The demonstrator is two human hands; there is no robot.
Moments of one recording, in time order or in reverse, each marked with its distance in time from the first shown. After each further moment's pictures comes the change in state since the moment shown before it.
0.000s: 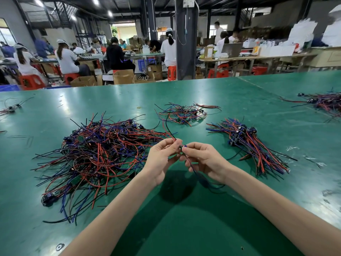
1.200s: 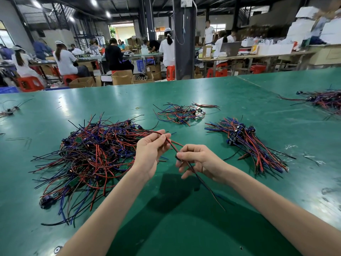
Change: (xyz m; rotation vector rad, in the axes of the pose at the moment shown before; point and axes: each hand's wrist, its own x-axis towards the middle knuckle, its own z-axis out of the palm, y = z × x) left_hand 0.002 0.022 -0.007 -0.020 0.133 0.137; right_hand -0.005 -0.003 0.006 -0.164 -0.124 -0.009
